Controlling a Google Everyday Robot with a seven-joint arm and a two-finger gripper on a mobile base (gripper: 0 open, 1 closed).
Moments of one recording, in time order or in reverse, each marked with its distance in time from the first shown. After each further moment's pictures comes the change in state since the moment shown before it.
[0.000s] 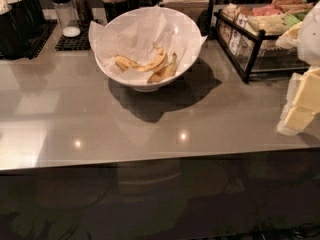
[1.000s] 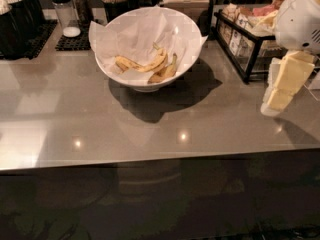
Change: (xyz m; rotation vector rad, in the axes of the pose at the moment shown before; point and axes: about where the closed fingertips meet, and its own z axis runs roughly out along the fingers) arm -0.029 -0.030 0.012 -0.015 -0.083 -0.111
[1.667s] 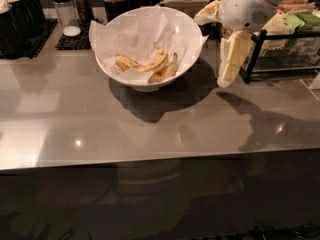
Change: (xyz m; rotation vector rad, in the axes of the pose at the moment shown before) arm -0.086 -0.064 0.055 -0.120 -0.250 -0.283
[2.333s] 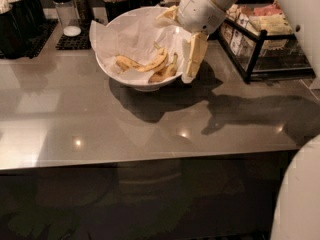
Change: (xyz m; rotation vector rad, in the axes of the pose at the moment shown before) arm -0.054 -0.041 0.063 -0.098 -0.178 -0.165
